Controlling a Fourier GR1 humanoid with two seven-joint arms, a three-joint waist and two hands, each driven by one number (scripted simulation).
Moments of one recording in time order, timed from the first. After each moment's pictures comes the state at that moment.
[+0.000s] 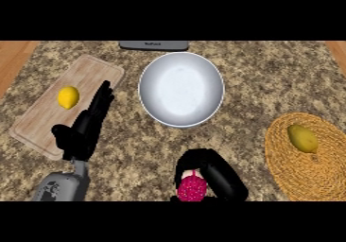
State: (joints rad) left arm -0.16 0.10 -0.11 -1.54 0.00 0.09 0.10; right arm -0.03 -0.03 0.52 -1.62 0.46 0.08 -0.17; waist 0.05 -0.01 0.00
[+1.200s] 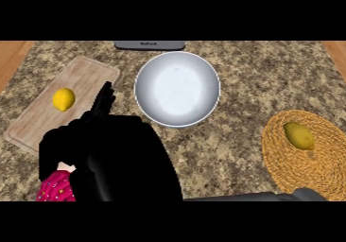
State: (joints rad) left arm -0.16 0.08 -0.11 -1.53 -0.03 0.11 0.09; right arm -0.96 0.00 0.78 -1.83 0.61 -0.29 0.99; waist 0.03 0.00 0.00
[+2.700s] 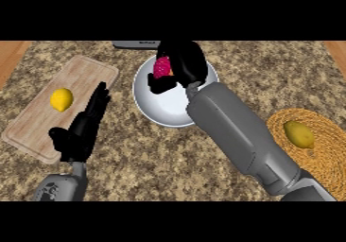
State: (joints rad) left arm -0.15 0.08 -0.07 -1.53 -0.03 0.08 0.07; right arm -1.06 -0.02 0.42 -0.80 0.62 -0.32 0.38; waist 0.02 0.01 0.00
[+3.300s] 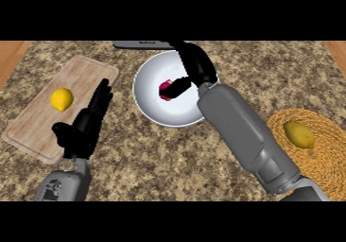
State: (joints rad) left arm -0.17 0.07 -0.08 -1.53 -0.04 0.09 0.10; right arm -1.02 0.00 0.24 -0.68 0.39 -0.25 0.01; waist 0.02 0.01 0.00
